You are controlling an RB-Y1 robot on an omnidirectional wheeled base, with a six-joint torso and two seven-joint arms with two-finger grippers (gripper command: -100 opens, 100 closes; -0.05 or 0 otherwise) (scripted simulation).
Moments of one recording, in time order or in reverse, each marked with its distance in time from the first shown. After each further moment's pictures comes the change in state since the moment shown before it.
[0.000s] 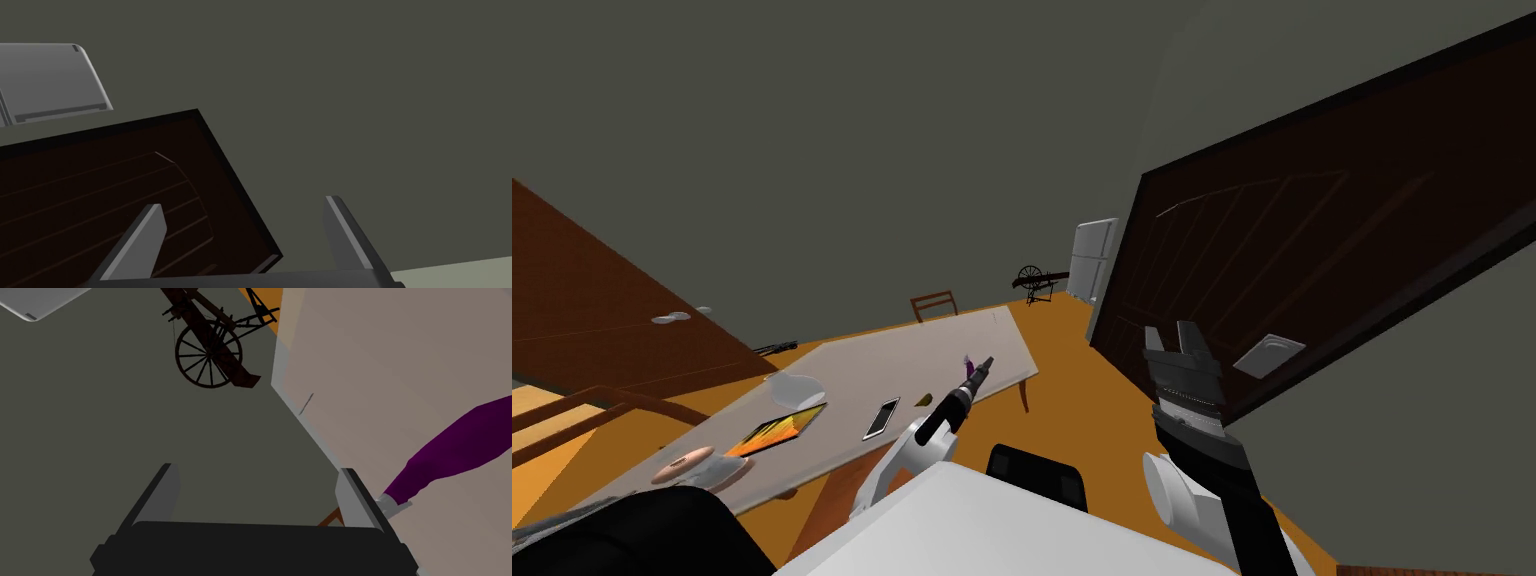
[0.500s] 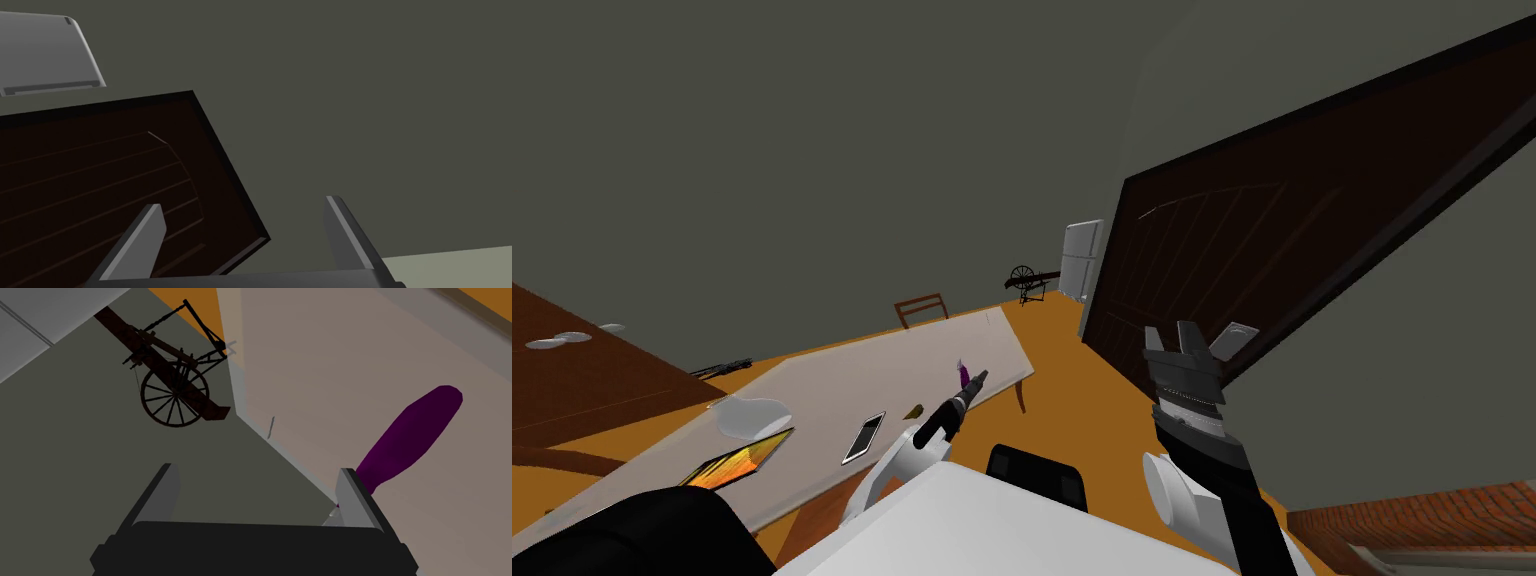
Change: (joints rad) left arm 0.026 0.023 0.013 0.050 -0.017 0.112 -0.052; right arm 0.000 0.000 0.000 0.000 0.000 0.000 0.000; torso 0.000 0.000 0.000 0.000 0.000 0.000
